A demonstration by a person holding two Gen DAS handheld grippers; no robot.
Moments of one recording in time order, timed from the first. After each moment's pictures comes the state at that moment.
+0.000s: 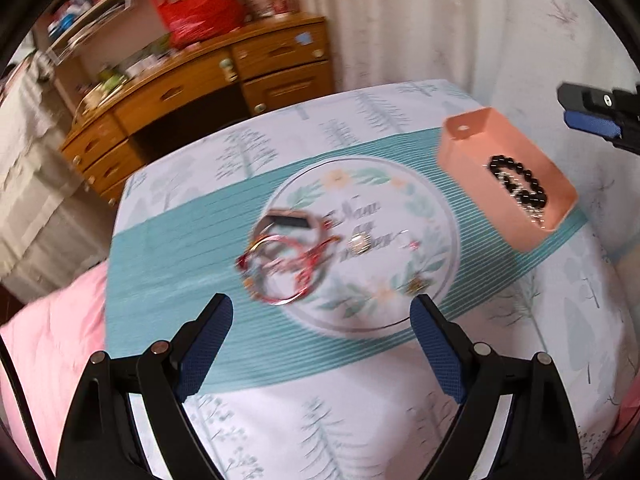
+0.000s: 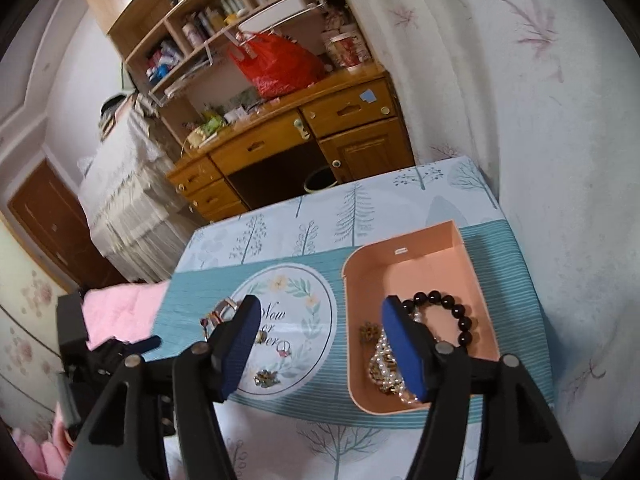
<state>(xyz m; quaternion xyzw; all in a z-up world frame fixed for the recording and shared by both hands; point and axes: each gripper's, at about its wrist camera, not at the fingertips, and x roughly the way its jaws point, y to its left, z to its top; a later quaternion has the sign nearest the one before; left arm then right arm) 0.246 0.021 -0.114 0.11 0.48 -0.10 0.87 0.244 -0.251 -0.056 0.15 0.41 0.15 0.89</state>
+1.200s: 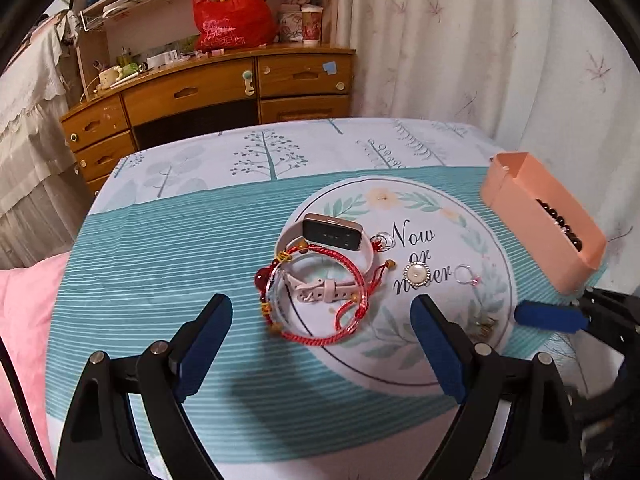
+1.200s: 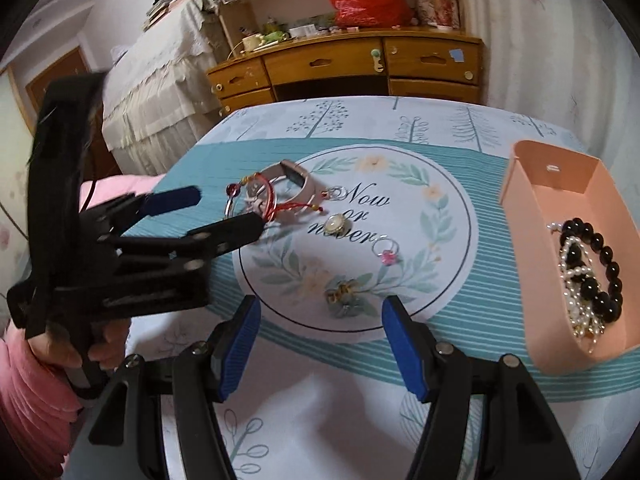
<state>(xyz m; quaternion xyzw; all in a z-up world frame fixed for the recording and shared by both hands) 0.283 0.059 -0.179 0.02 0.41 -0.11 0.91 0.213 -0.105 -0.168 0.00 0.45 0.21 0.87</state>
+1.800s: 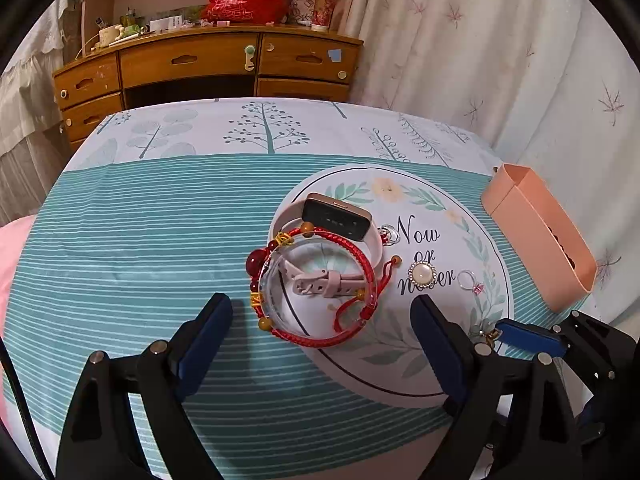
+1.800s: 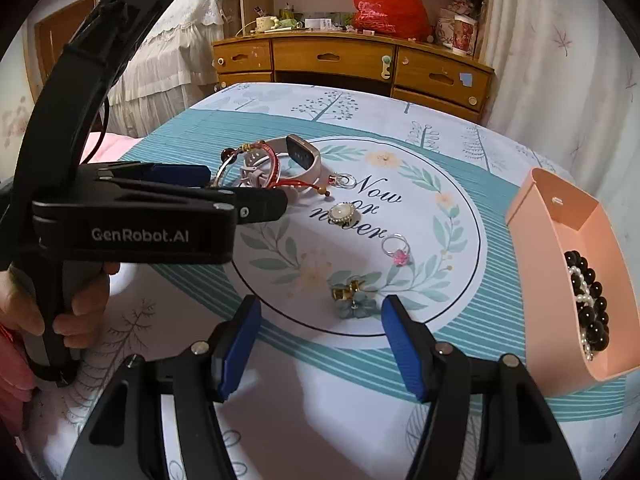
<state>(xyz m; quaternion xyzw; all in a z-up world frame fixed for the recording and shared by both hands) 0.299 0.076 -0.201 -0.05 0.43 -0.13 0.89 0.210 -0.077 -0.185 -0.10 0.43 0.19 0.88</state>
